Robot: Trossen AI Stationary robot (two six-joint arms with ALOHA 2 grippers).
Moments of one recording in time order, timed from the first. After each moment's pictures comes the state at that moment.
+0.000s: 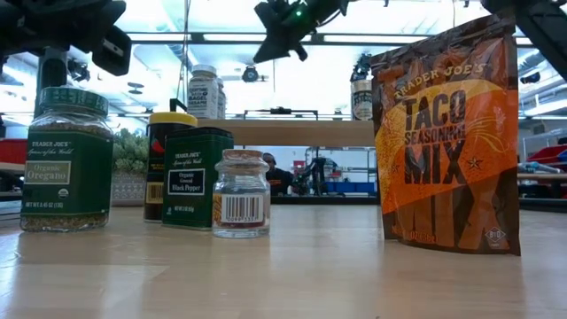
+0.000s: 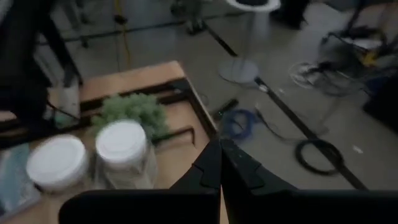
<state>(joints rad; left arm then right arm) -0.30 0.35 0.15 0.29 -0.03 -0.09 -0.41 2.03 2.18 -0.59 0.00 -0.05</state>
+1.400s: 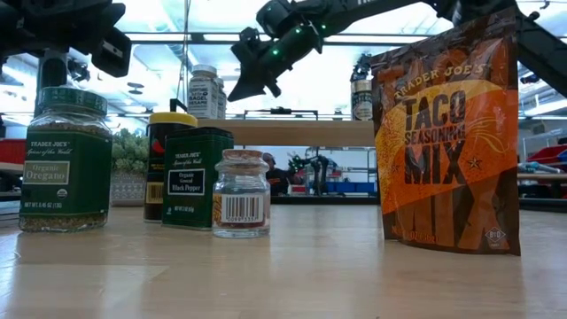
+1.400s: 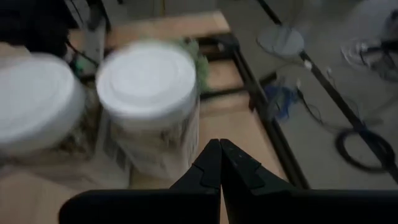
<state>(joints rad) -0.30 0.35 0.15 0.27 -0.03 -0.09 -0.39 2.21 2.17 -0.56 -0.10 -0.11</state>
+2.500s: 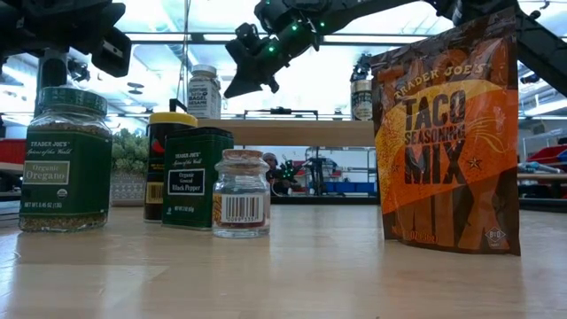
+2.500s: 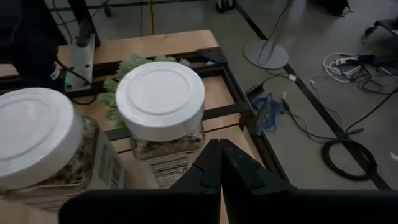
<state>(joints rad) -0.30 0.35 0.15 0.27 -0.03 -0.09 -0.36 2.21 2.17 -0.49 -0.05 -0.10</state>
